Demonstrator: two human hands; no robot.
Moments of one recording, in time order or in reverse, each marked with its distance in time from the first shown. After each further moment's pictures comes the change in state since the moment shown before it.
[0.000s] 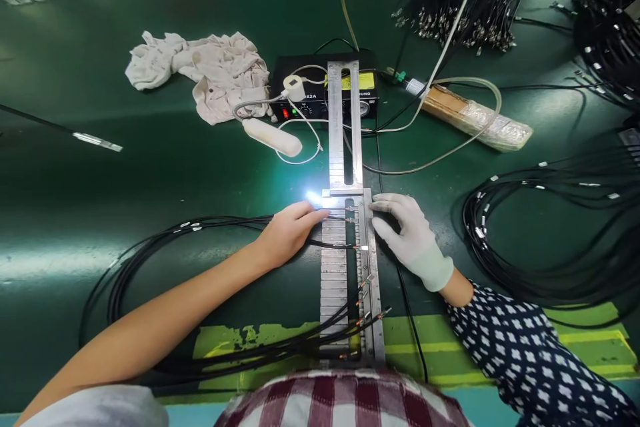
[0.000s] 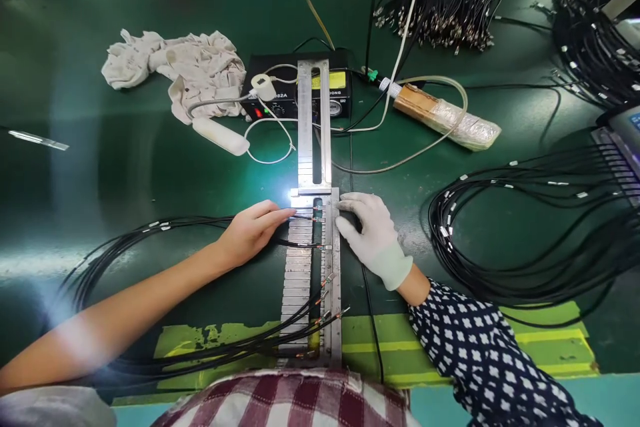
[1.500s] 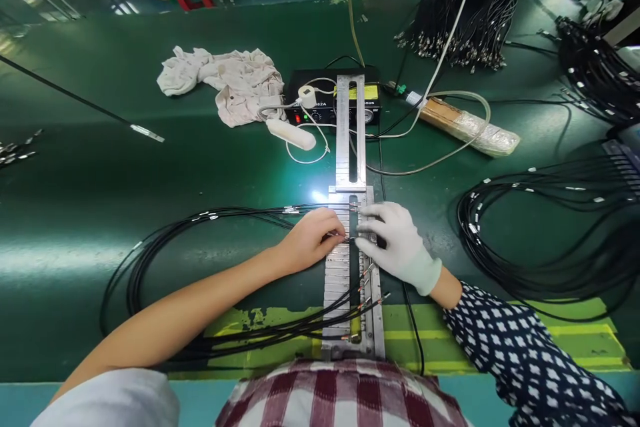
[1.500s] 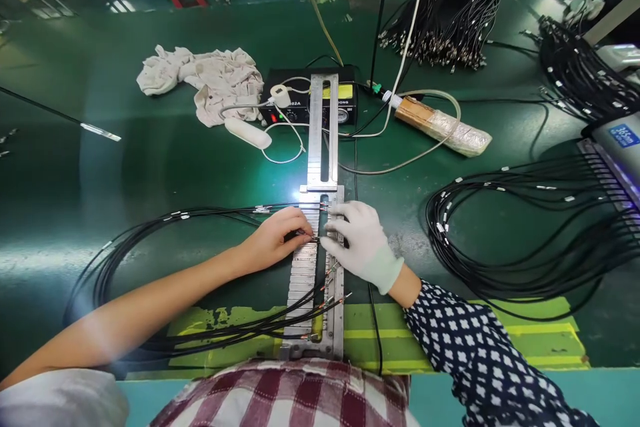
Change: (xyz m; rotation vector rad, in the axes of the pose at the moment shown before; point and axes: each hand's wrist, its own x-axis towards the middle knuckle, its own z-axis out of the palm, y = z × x) left_hand 0.013 0.044 -0.002 -0.381 -0.212 -0.208; right_hand -0.014 -0.026 0.006 -0.124 -0.098 -0.265
